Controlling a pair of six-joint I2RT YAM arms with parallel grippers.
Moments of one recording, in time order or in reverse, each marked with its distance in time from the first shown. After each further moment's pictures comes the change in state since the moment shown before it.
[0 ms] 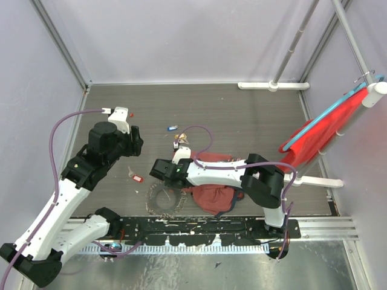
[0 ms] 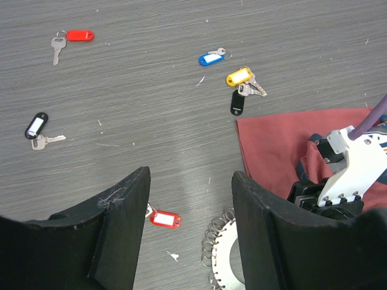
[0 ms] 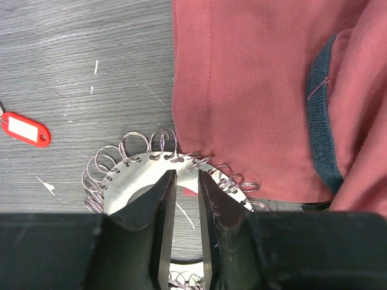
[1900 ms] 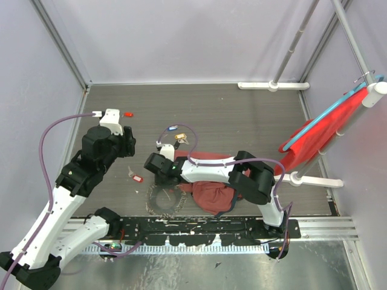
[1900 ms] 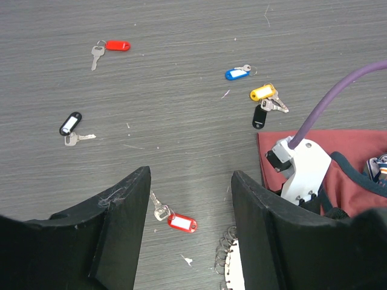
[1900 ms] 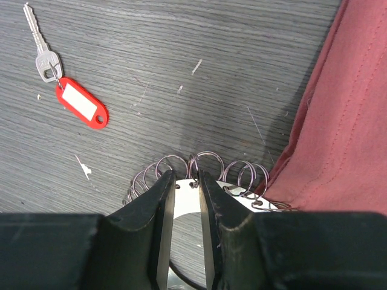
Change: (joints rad) left arm 0.000 -0.071 -0.017 0.000 -0.109 0.003; right arm -0.035 0.104 0.052 0.255 -0.175 -0.321
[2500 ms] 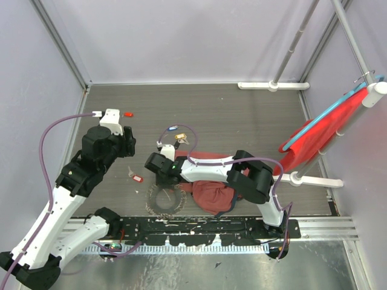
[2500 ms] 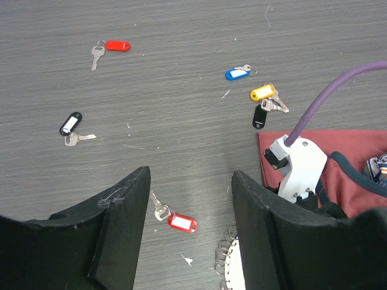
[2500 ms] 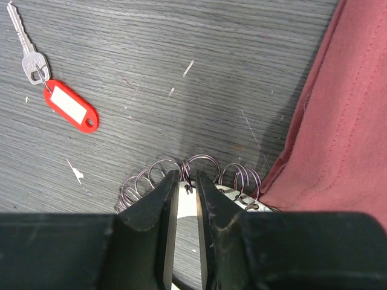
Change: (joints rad) left arm 0.000 0.000 0.000 0.000 0.000 0.001; right arm -0.009 0.016 0.000 0.000 -0.016 0.000
